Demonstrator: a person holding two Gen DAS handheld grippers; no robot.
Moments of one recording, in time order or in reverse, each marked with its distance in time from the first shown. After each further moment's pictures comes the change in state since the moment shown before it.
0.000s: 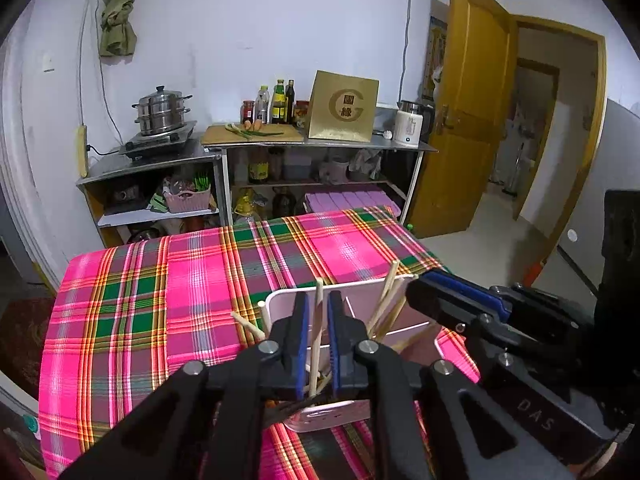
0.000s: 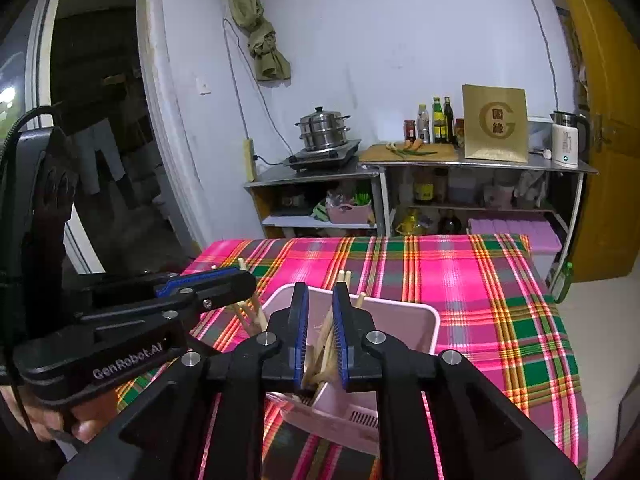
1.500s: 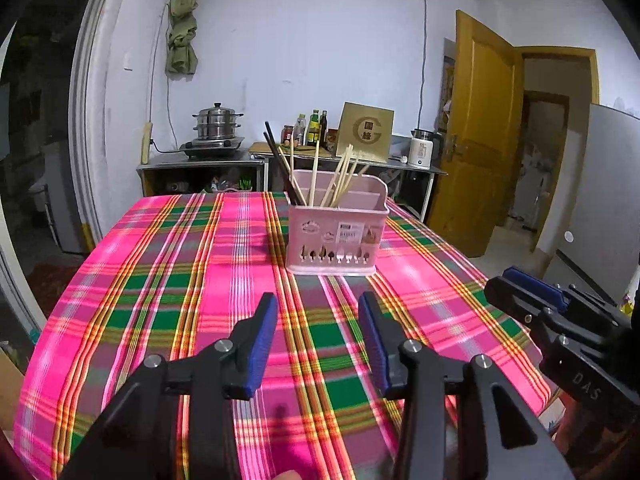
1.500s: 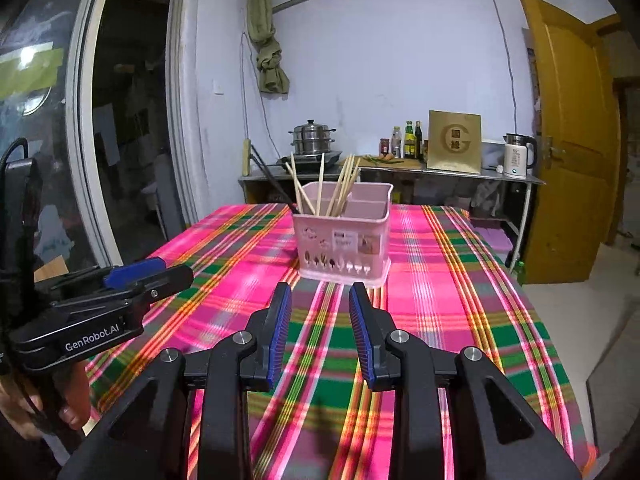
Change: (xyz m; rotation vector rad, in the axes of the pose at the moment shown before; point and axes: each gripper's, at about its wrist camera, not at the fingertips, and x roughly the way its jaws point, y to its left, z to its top) left arm -0.151 -0.059 -0.208 -0.076 -0.170 0.134; right arm -0.185 0.065 -0.171 -0.091 -0.088 -0.128
